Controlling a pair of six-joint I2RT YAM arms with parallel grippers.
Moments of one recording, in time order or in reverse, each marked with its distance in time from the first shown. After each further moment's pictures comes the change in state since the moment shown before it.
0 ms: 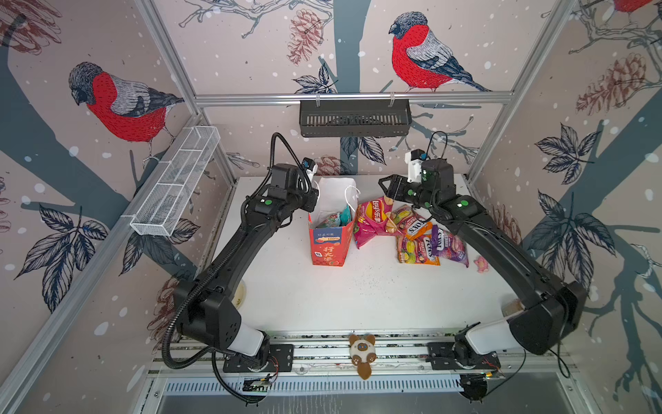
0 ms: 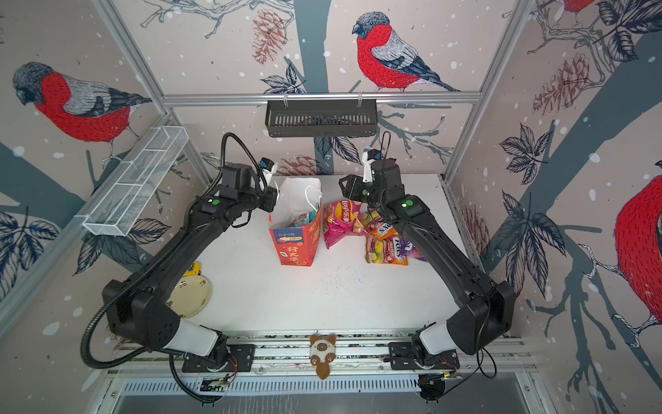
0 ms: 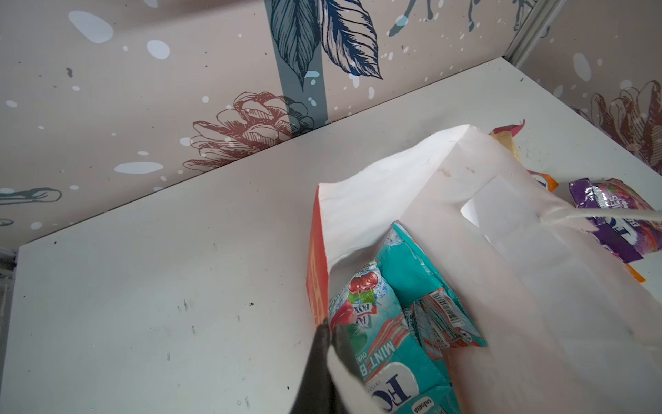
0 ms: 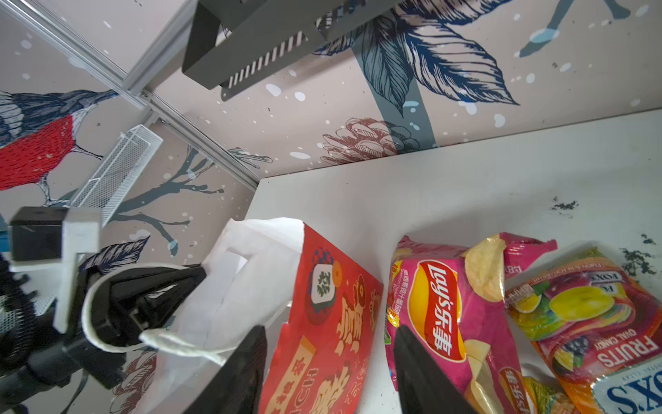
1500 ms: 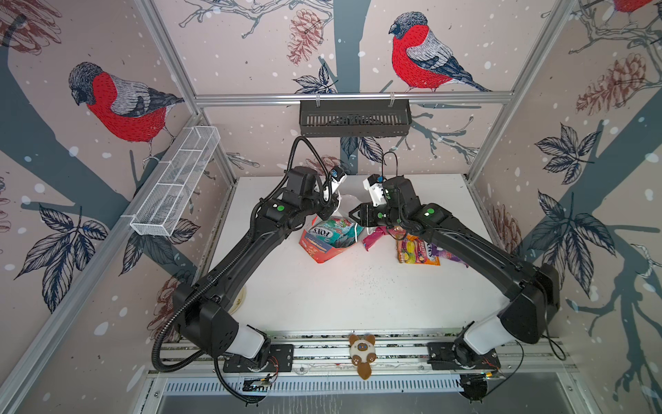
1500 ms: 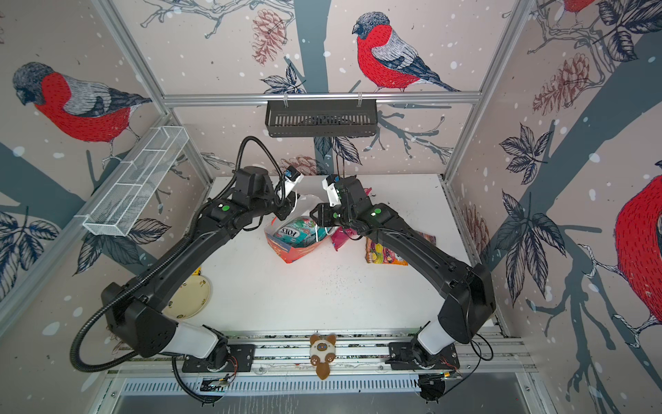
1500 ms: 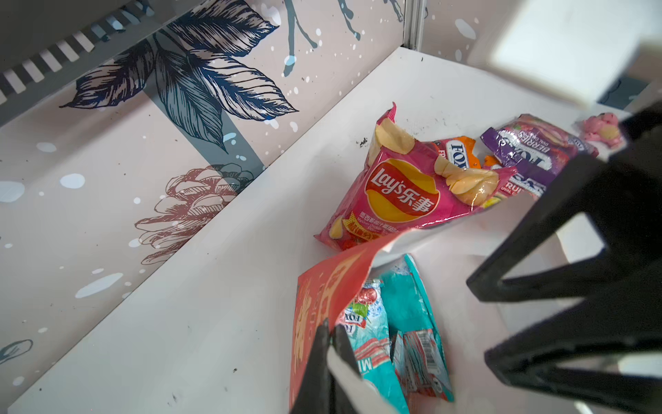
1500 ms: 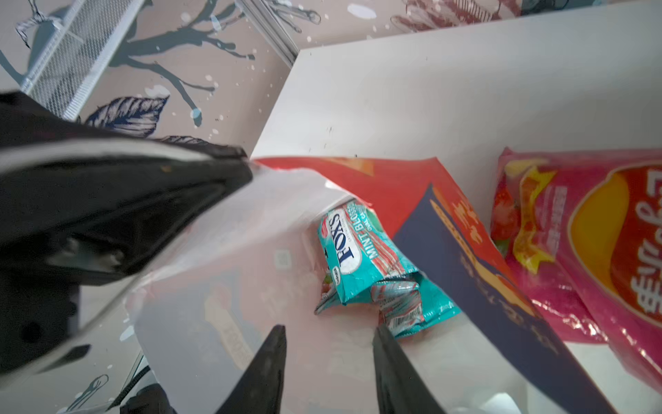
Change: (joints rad) left arm -0.173 -0.049 -0.018 0.034 0.026 0.190; right arm 0.237 0.079 -0.090 -0.068 -0.098 -0.011
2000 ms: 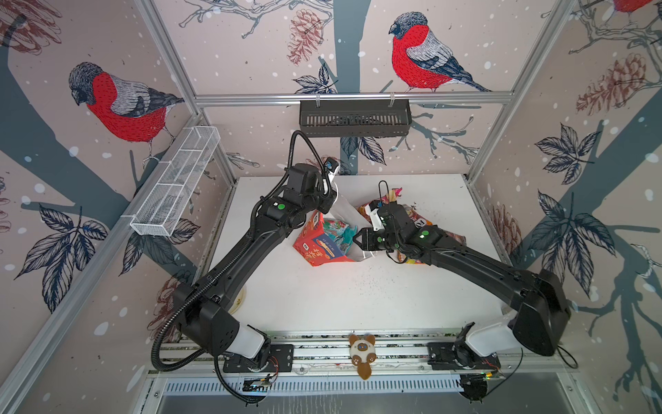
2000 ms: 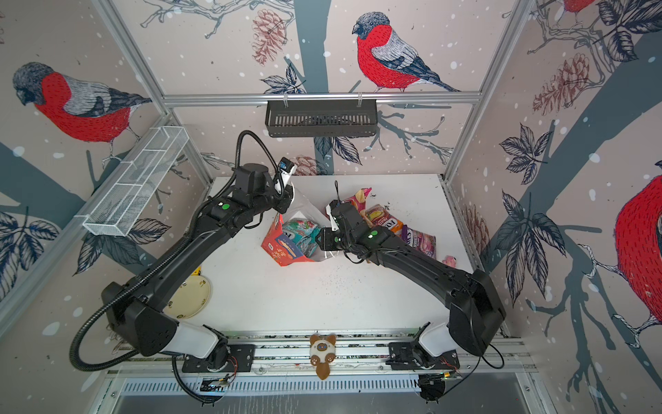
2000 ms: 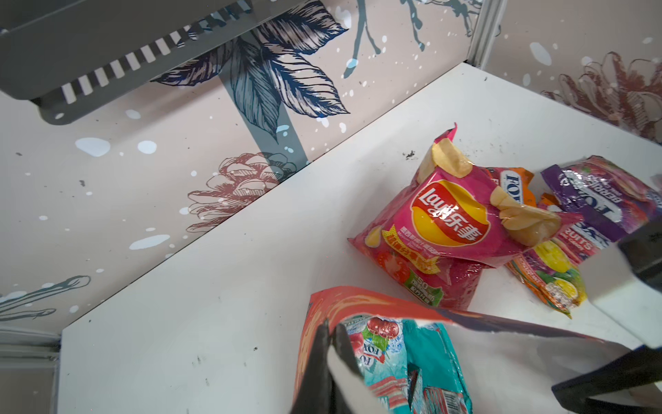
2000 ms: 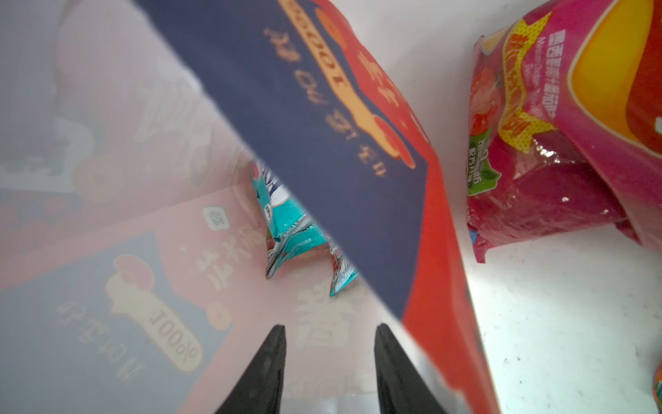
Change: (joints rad) left arm -0.005 0.023 0.056 -0.002 -0.199 -0.103; right arm 0.055 -0.034 -0.222 0.074 0.111 0.072
